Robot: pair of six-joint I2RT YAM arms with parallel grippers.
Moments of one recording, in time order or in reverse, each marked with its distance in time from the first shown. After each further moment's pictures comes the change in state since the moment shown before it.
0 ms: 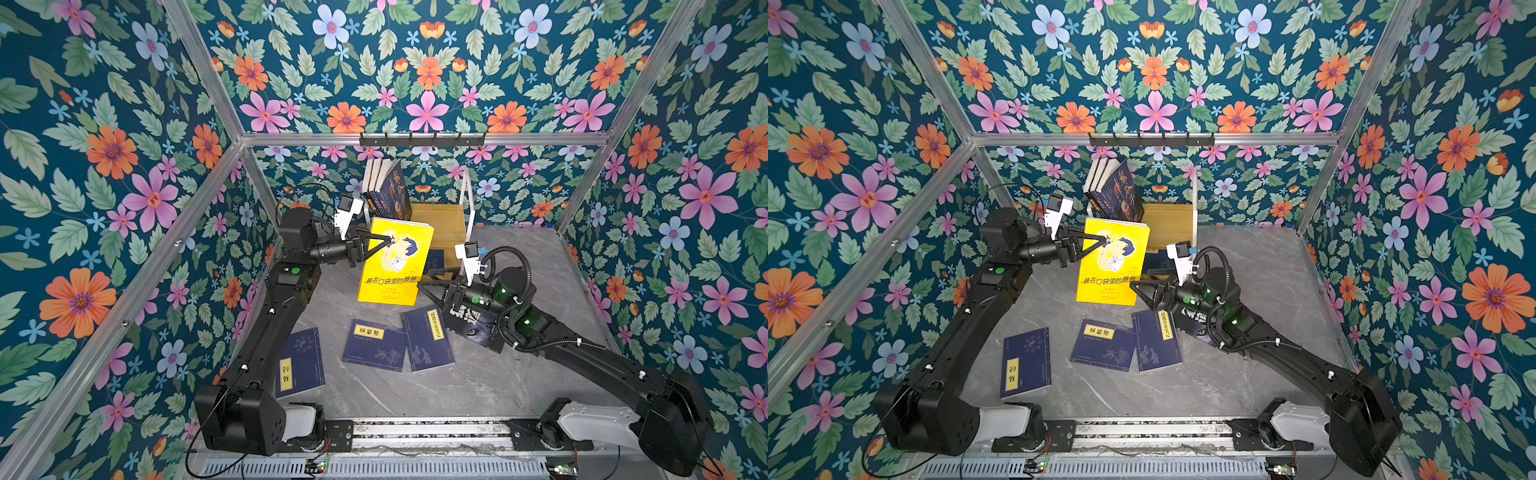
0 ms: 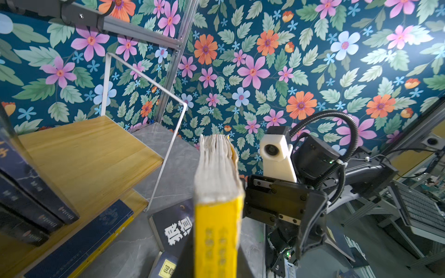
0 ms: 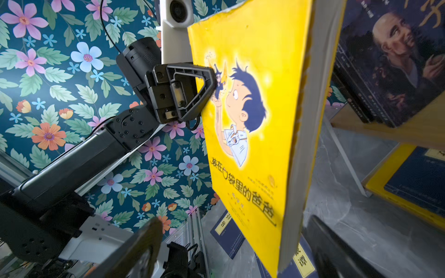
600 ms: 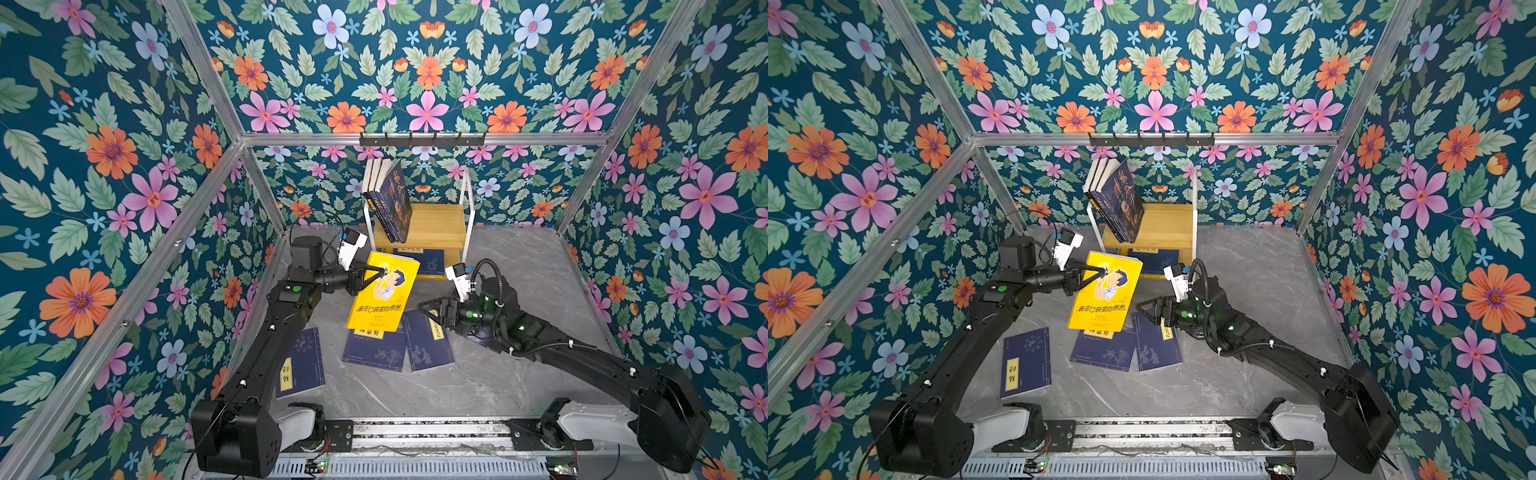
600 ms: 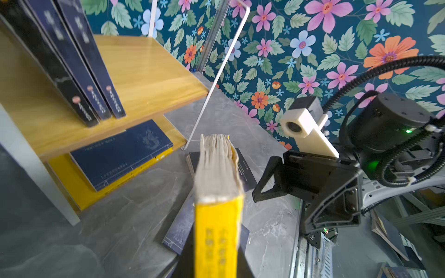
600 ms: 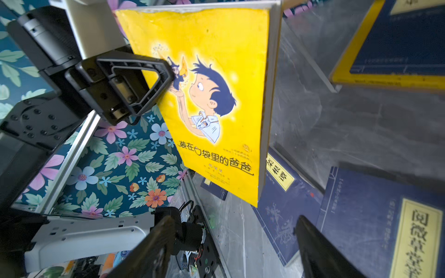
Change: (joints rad) left arm -0.002 -0.086 -0.155 -0.407 -0.223 0.416; right arm 0.027 -0.034 -0.141 -0.208 0.026 0.076
